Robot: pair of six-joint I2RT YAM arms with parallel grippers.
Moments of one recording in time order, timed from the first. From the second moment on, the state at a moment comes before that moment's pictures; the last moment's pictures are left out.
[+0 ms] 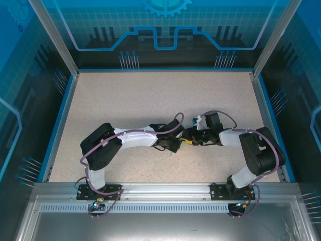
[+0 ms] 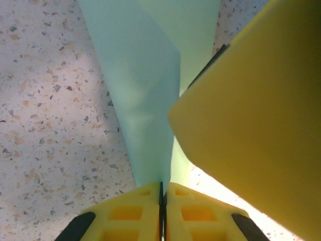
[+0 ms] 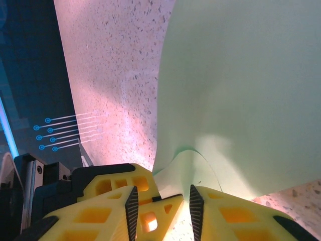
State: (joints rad) left arm -0.92 1.87 1.15 -0.41 0.03 -0.42; right arm 0.29 1.58 0.56 0.11 -0.84 0.76
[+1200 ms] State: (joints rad) left arm -0.93 1.77 1.03 -0.41 0.04 -0.43; right arm 0.28 1.68 0.60 0.10 -0.83 0.71
